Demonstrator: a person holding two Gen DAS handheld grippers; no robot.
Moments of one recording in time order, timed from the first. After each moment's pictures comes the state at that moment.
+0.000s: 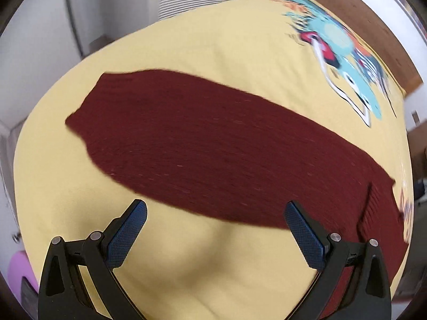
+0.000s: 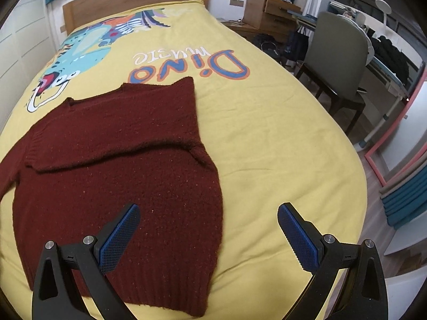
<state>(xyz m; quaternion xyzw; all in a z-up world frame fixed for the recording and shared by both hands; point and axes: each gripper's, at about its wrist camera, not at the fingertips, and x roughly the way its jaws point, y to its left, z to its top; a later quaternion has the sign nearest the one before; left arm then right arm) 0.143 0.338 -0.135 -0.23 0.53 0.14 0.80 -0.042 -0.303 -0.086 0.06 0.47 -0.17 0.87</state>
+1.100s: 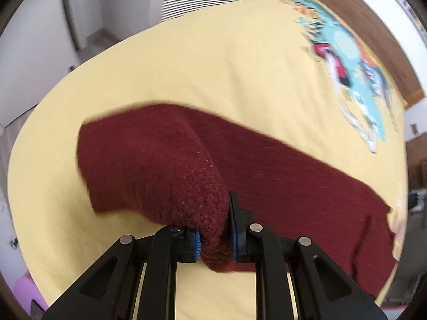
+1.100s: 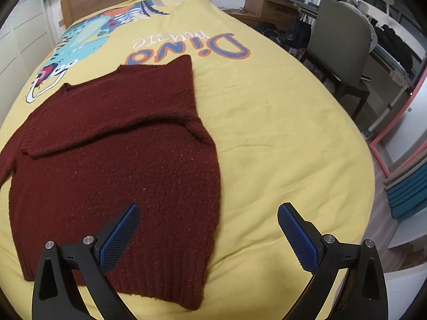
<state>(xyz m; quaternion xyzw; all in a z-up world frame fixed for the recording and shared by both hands) 0.152 0.388 -0.095 -0.25 0.53 0.11 0.80 -0.054 -0.313 -0.120 0.08 0.49 -0.16 0.85</state>
